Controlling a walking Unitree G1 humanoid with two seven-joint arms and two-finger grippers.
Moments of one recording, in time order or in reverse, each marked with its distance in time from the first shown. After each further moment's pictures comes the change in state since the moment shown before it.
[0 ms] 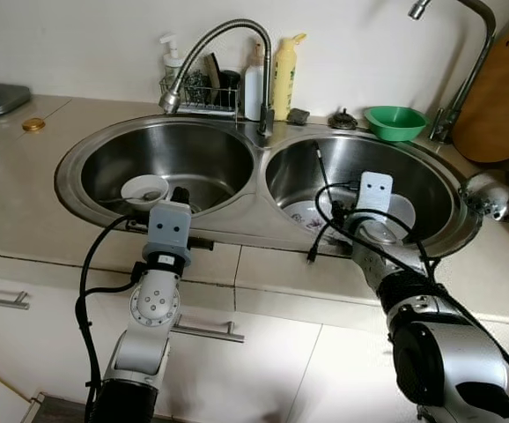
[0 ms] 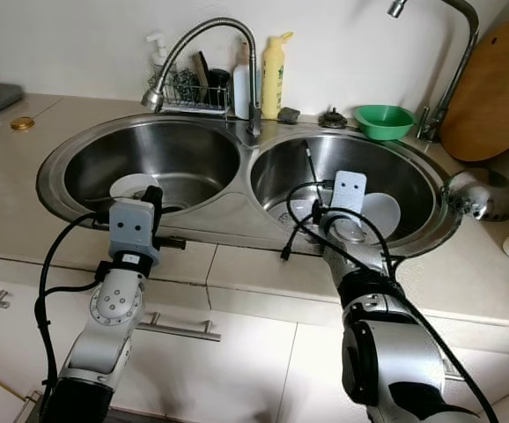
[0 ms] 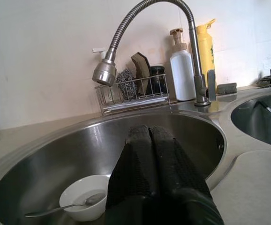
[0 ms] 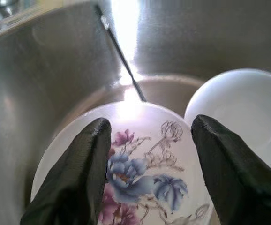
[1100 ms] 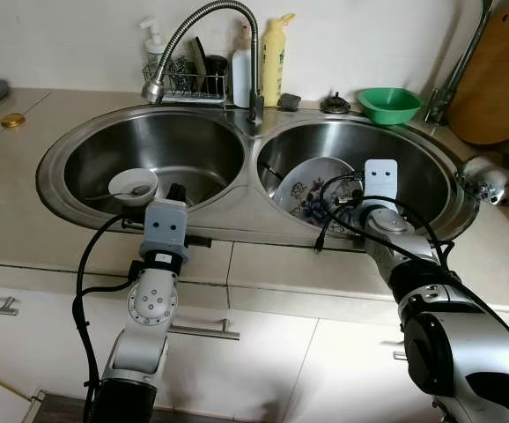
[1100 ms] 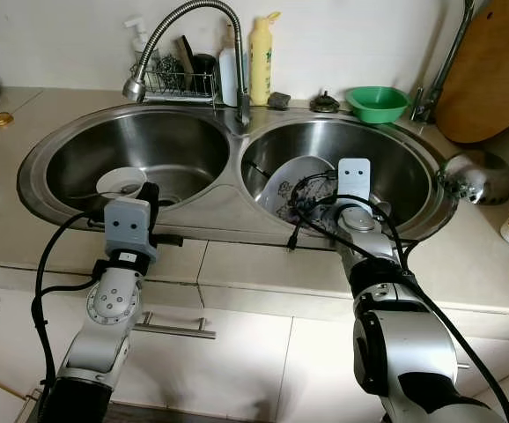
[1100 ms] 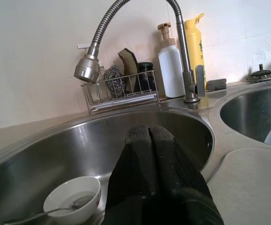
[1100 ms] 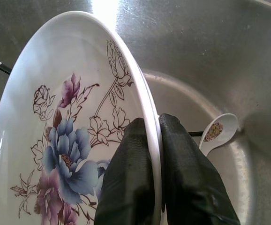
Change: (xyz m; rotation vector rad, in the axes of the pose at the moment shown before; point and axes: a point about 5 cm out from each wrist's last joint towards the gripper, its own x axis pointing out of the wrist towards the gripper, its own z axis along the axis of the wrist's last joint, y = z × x) left arm 0.001 0.004 0.004 -0.001 -0.026 0.015; right arm 0.006 0.005 0.011 -0.191 0.076 0.069
